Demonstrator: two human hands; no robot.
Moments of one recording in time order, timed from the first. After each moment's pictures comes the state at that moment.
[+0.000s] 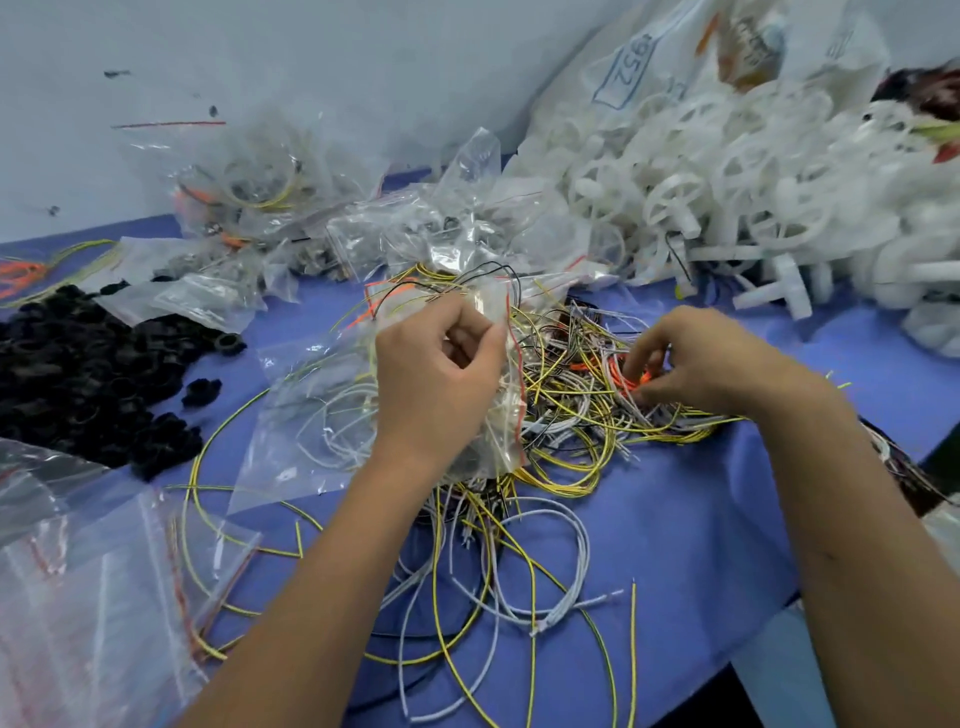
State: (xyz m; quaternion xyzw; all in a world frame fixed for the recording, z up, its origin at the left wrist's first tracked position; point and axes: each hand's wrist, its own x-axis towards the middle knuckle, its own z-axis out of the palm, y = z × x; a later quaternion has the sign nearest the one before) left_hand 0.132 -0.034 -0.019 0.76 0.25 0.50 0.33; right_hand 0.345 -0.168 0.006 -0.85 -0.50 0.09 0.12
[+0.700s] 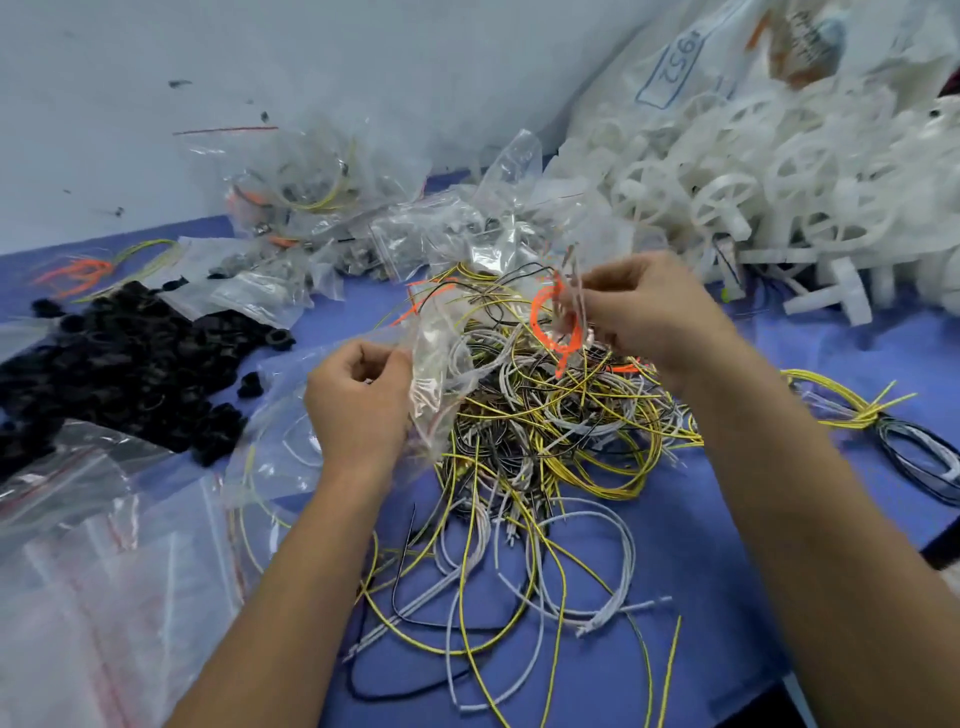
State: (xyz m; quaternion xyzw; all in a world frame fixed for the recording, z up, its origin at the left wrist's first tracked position) left_hand 0.071 0.014 -0.048 0.59 0.45 0.53 0.41; right_hand 0.289 -0.099 0.016 -0.67 -0.40 0.26 0.57
